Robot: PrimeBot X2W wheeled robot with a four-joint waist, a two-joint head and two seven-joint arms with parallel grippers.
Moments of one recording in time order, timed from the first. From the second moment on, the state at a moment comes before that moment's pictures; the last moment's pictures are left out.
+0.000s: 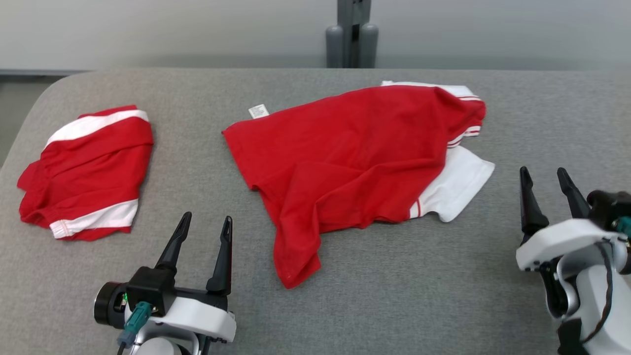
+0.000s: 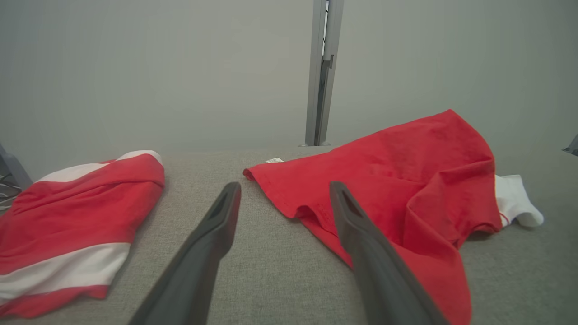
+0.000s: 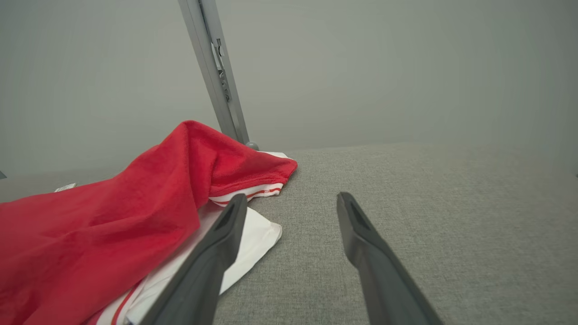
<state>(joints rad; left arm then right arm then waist) -0.09 0.05 -0.15 0.21 -0.16 -0.02 -0.26 -0.40 -0.09 -0.08 0.56 0.16 0.13 -0.21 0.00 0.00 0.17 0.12</state>
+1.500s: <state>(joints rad) -0.13 0.05 -0.23 0.22 -0.20 0.02 -0.26 -0.59 -0.16 -0.10 0.95 0.49 0.13 -0.23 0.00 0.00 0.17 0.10</state>
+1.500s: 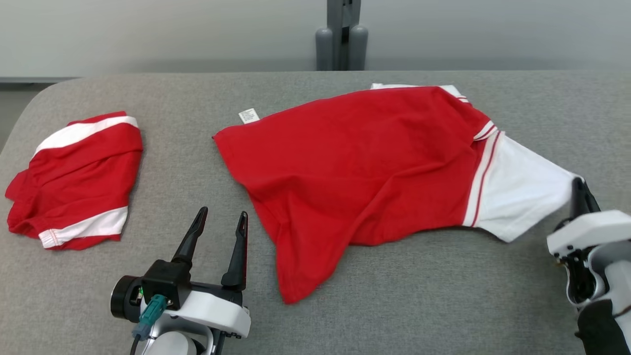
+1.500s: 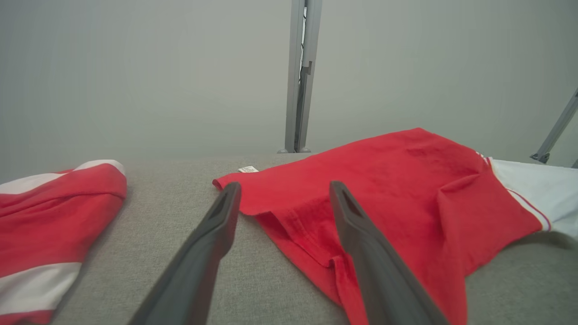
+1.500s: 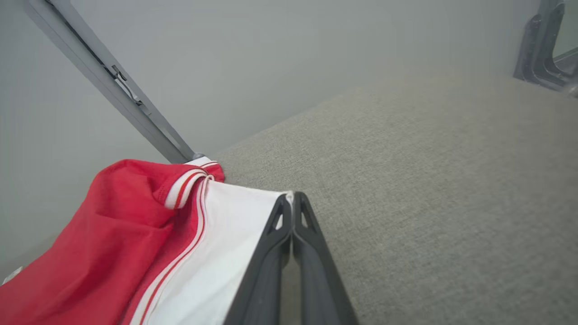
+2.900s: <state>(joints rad) -0.07 0.10 -0.46 0.36 -0.39 -0.12 0.09 -0.36 -0.05 -0.29 0.75 0.35 0.13 -0.14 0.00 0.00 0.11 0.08</state>
